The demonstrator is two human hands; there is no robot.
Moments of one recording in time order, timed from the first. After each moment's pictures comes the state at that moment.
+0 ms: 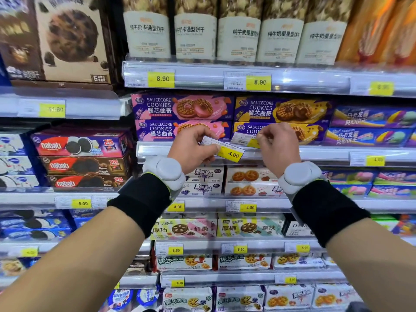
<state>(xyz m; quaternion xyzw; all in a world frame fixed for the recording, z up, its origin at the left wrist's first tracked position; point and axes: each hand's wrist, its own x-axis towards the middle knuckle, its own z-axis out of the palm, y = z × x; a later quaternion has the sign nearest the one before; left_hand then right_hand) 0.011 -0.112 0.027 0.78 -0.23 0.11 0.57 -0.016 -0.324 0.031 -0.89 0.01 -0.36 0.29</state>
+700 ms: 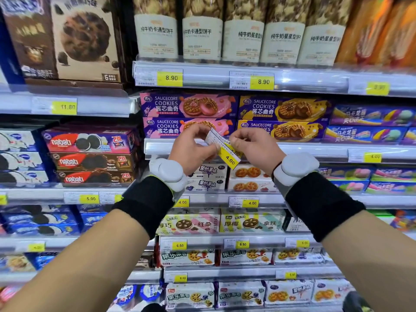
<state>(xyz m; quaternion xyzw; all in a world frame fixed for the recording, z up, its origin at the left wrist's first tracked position) -0.003 -0.097 0.017 0.77 -0.21 0.14 0.59 -0.041 -0.268 0.045 -0.87 -0.11 -0.16 0.46</state>
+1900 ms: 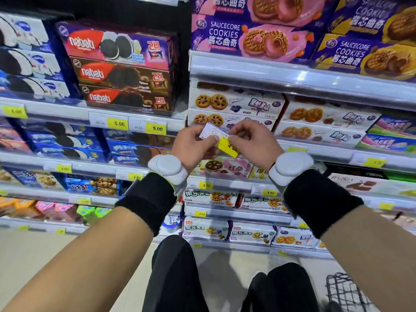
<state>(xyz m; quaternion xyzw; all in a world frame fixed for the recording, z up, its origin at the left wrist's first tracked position) -0.026 -0.011 -0.131 0.69 -0.06 0.00 0.72 -0.029 -0.175 -0.099 -0.89 -0.07 -0.08 0.44</state>
